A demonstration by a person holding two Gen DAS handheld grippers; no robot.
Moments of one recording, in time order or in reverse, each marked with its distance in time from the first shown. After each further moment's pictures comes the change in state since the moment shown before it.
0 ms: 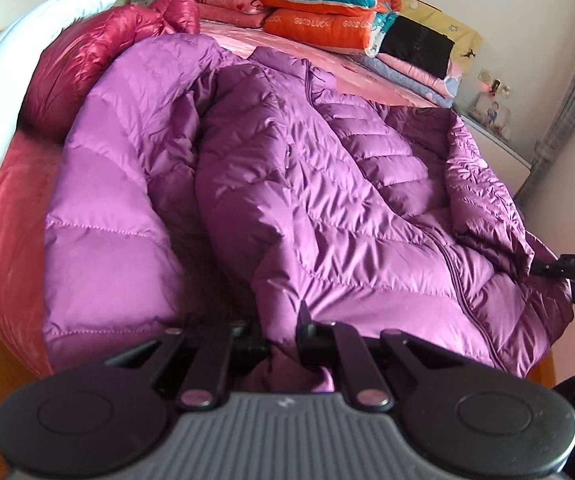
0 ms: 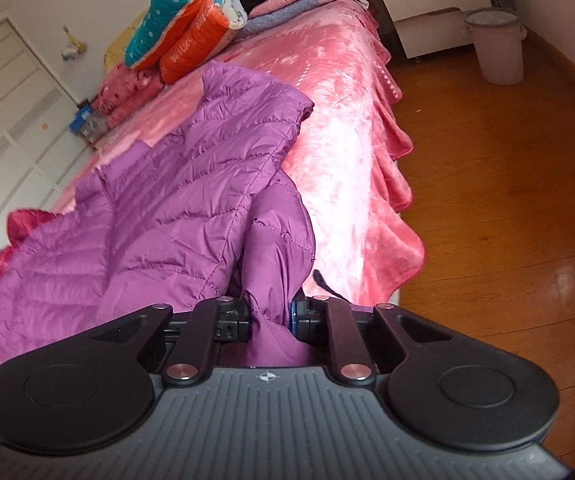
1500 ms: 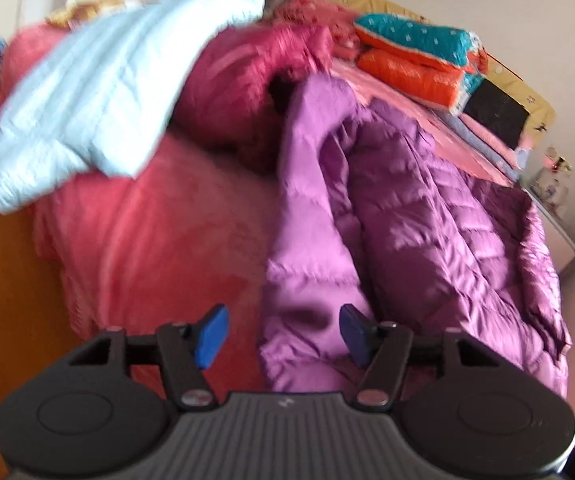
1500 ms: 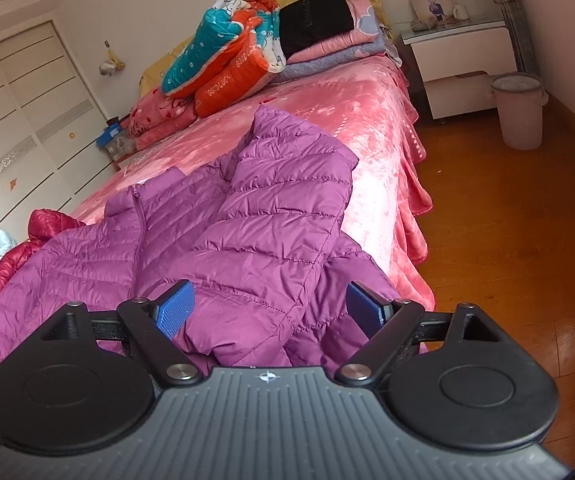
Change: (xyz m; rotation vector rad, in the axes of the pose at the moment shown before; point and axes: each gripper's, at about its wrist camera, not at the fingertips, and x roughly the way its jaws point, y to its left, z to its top) left arm -0.032 0.106 0.002 -0.234 -0.058 0.095; right arm -0.029 0.032 -0.021 -0.108 -0.164 0.057
